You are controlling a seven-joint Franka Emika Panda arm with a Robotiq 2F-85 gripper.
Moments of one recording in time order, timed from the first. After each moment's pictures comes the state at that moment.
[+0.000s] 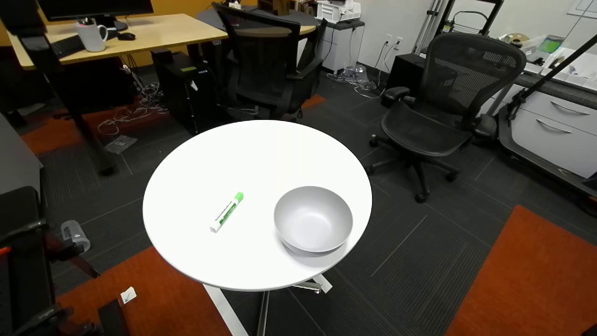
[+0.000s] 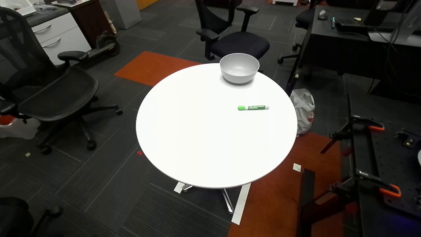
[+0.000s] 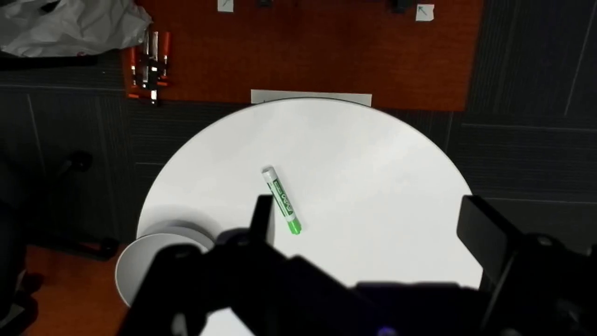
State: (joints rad) arm 0.00 -0.59 -0.01 -2.51 -0.04 1.91 -0.04
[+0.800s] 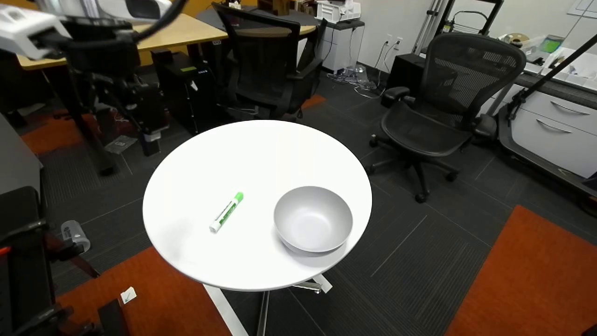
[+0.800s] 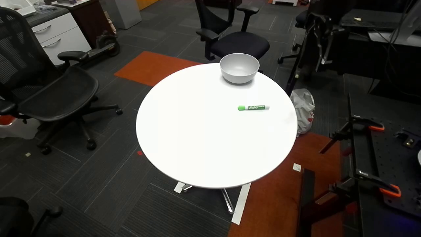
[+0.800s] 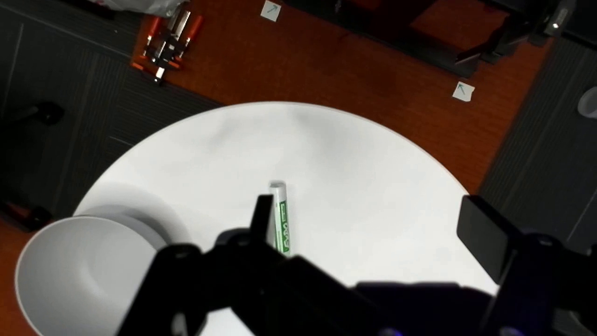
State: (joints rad) arm 0.00 -0.23 -0.09 -2.50 -0.15 2.16 -0.39
